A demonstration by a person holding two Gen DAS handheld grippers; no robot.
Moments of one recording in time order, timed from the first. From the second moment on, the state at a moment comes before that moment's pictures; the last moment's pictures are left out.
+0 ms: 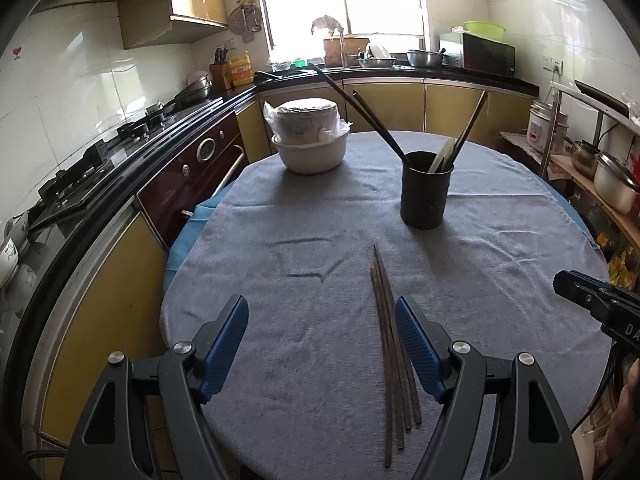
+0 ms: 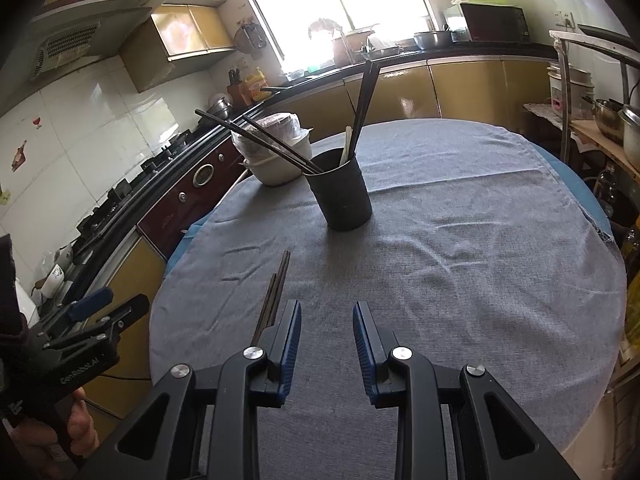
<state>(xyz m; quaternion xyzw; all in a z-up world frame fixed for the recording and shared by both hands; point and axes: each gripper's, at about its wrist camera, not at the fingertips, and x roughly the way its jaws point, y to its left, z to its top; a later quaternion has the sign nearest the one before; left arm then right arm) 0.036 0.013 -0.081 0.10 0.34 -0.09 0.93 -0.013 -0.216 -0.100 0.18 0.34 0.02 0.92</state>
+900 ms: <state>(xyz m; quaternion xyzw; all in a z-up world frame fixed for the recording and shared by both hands) 0.042 0.044 -0.104 0.10 0.37 -0.06 0.92 -0.004 -0.200 -0.108 0.18 0.35 0.04 0.92</state>
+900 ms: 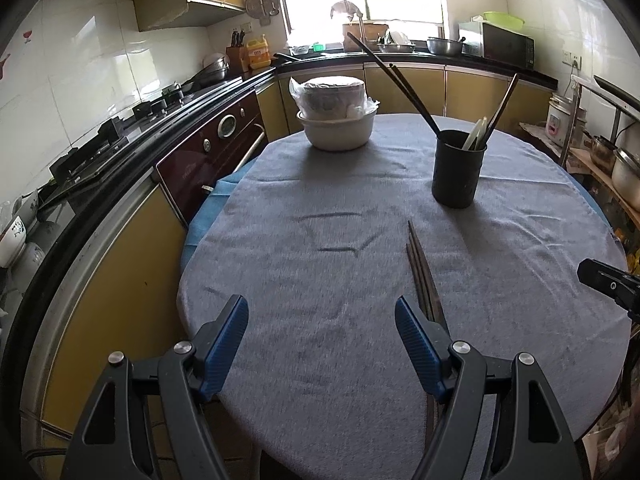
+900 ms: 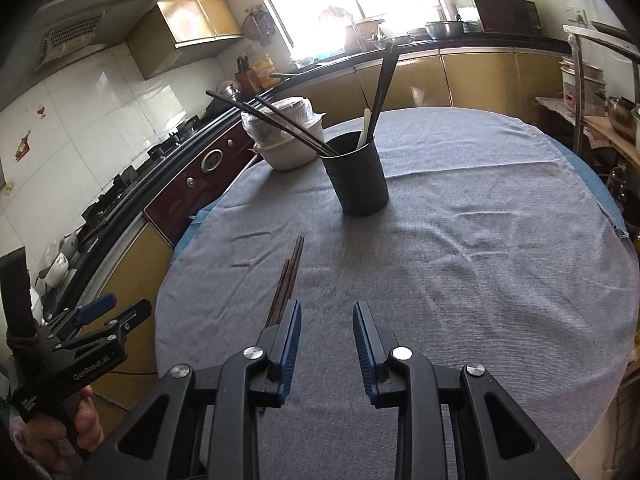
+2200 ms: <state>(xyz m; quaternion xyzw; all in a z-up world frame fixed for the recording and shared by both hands) 0.106 0.081 -0.111 0.01 0.42 -0.01 0.91 0.016 -0.219 -0.133 0.24 0.38 0.06 0.89</state>
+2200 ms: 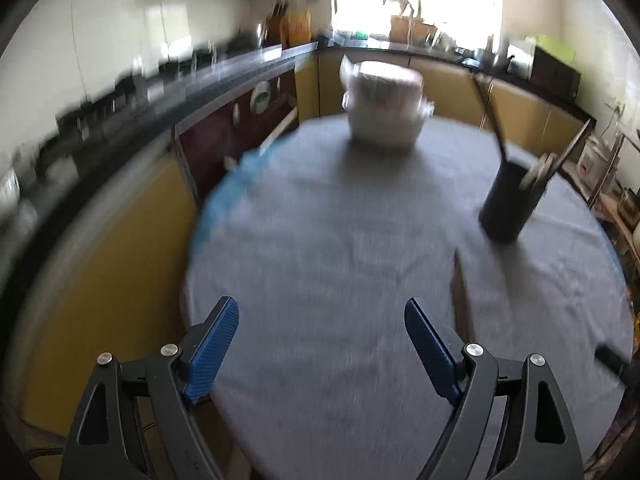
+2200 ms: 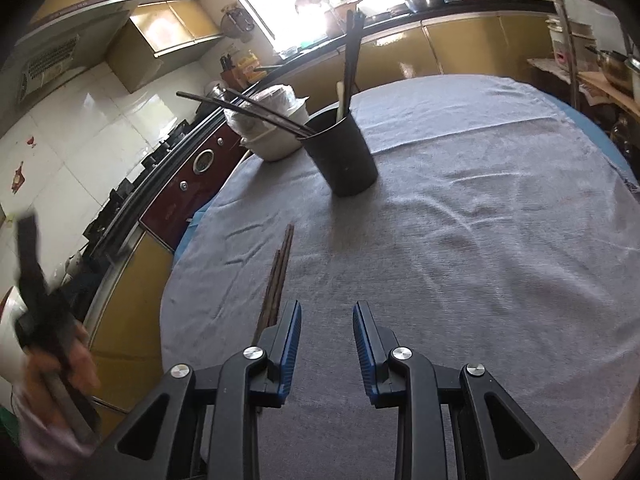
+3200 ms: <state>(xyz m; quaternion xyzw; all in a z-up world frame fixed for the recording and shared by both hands) 0.096 0.122 -0.148 -0.03 0.45 -0.05 0.89 0.208 -0.146 -0.194 0.18 0.52 0.01 0.83</state>
